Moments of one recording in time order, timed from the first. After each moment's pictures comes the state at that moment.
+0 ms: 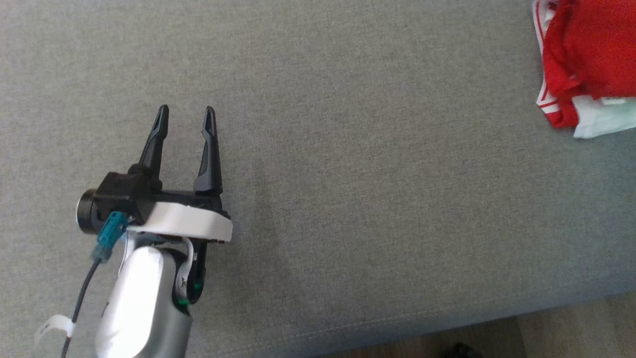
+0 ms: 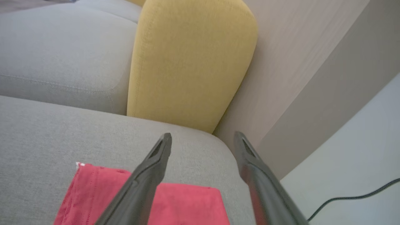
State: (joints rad) left arm -0.27 0.04 -0.21 0.12 -0.18 0.05 -0.25; right arm -0.72 -0.56 -0.03 0.54 0.16 0.13 -0.02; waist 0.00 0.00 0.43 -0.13
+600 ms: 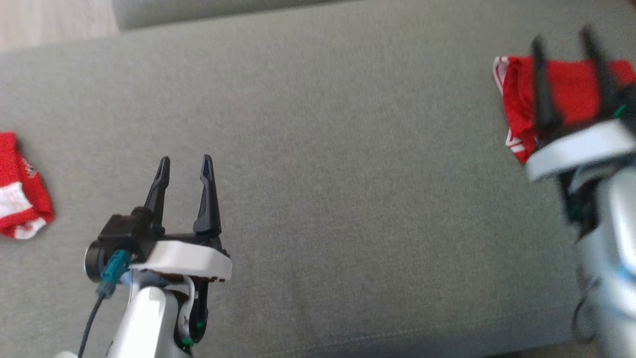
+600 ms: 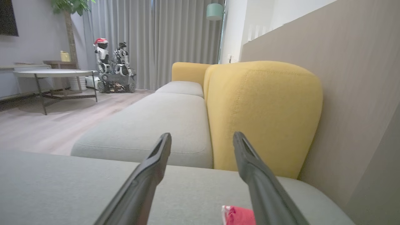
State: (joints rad) left arm -0.14 0.04 -0.21 0.12 -0.23 0.09 -0.25; right arm -0.52 -0.27 0.09 0.31 0.18 0.13 -0.11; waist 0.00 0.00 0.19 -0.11
